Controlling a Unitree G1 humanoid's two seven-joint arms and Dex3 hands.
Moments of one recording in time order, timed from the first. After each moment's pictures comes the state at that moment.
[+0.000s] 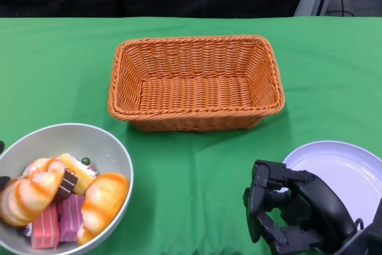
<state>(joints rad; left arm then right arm) 0.15 0.71 0.31 -0.27 -0.19 0.65 -0.58 0.06 -0.05 0.16 0.12 0.22 -0.34 0.58</state>
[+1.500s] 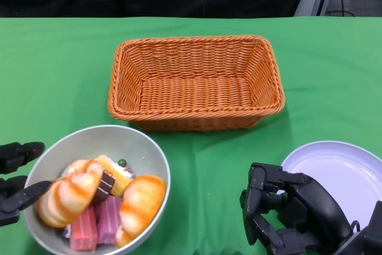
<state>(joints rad) 0.12 0.64 0.18 -0.41 -0.16 0.72 -0.48 0.06 -0.05 0.17 0.14 0.21 -0.36 0.57</state>
